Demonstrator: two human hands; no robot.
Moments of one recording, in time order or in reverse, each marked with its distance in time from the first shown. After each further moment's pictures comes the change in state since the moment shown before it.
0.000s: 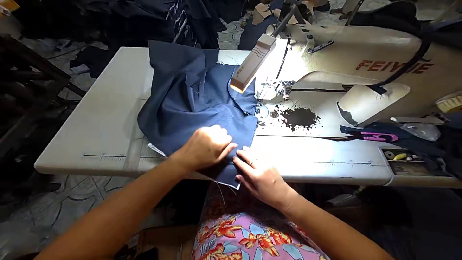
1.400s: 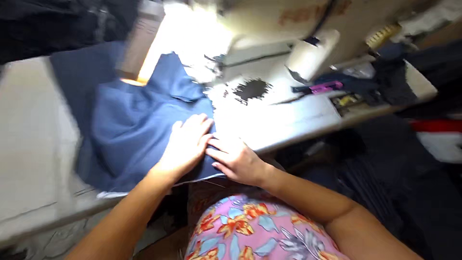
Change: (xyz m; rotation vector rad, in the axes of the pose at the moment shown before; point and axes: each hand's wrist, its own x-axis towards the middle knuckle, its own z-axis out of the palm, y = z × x) left_hand 0.030 0.015 0.063 -0.061 -0.076 -0.081; right_hand -0.030 0.020 0.006 -0.048 0.254 -0.023
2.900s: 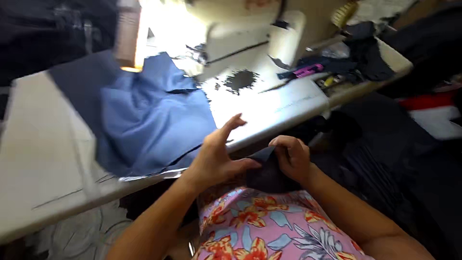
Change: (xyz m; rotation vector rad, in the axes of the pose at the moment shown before) left_hand -0.013 0.086 -0.024 -0.736 0.260 0.303; right_hand -0.075 -0.009 -0.070 0.035 0.461 0.037
